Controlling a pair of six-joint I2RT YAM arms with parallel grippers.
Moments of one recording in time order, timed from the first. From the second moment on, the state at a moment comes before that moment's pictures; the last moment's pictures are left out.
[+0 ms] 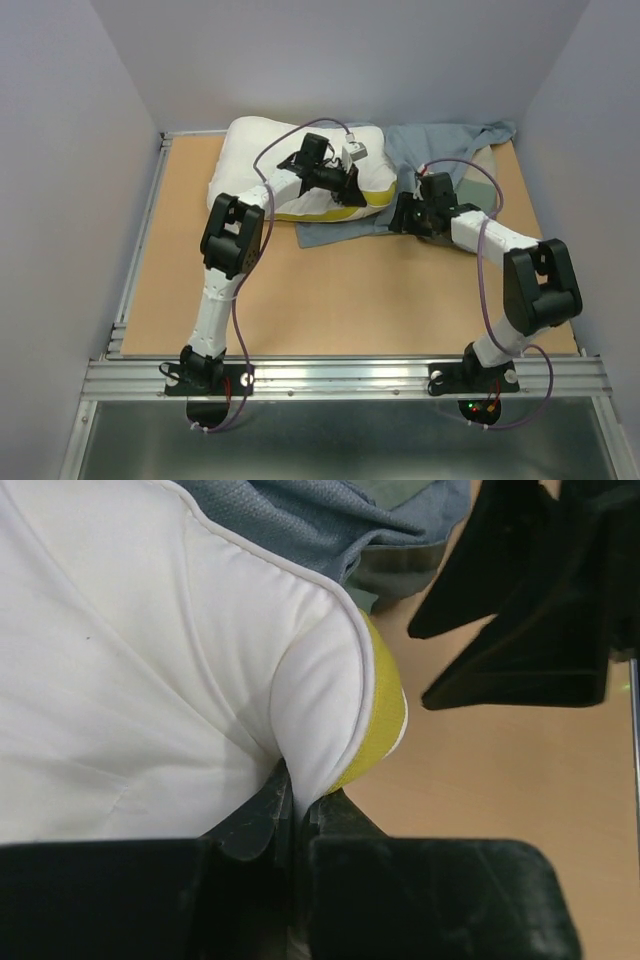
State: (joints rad) left arm -0.49 2.30 1.86 -0.23 0.93 0.11; right arm 0.27 1.58 1.00 -0.24 -0.16 0.38
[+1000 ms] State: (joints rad) left arm -0.44 2.29 1.81 -0.16 1.04 0.05; right arm 0.28 1.66 1.10 -0.21 -0.07 0.37
